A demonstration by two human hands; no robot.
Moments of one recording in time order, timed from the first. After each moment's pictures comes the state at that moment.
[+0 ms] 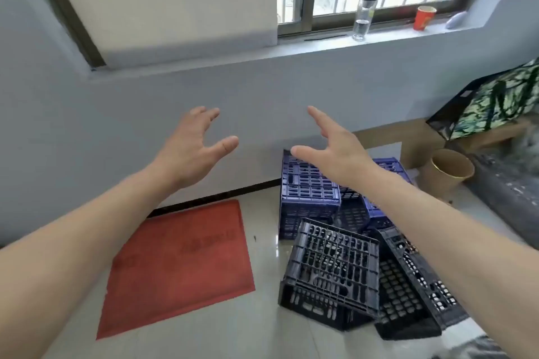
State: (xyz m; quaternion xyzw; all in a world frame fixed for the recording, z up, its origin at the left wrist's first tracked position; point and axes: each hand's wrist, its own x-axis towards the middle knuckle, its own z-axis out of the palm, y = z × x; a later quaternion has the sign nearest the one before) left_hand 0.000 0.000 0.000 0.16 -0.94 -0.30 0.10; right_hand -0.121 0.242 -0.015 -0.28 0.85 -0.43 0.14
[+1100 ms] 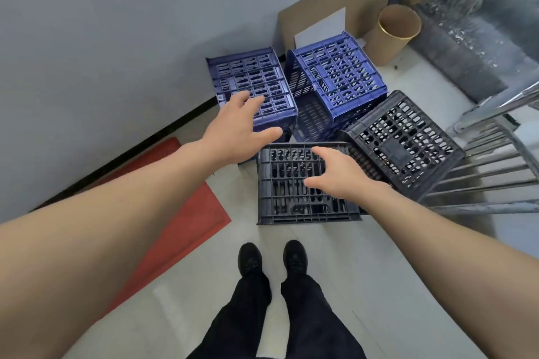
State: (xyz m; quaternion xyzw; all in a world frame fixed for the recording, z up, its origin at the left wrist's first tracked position) left_hand -0.178 0.077 -0.223 -0.01 -0.94 -0.28 -0.18; right_hand -0.158 0.304 -0.274 -0.01 0.91 -0.21 0.35
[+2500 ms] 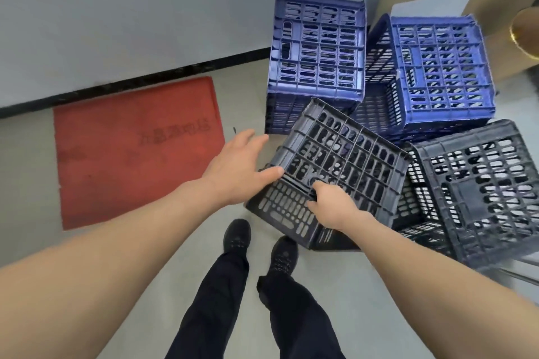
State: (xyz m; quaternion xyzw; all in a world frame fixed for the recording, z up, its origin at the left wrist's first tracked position) left_hand -0.106 0.069 -0.379 0.18 -0.91 -0.29 -0.25; right_hand -0.167 0.280 -0.473 -0.19 0.86 -0.06 0.48
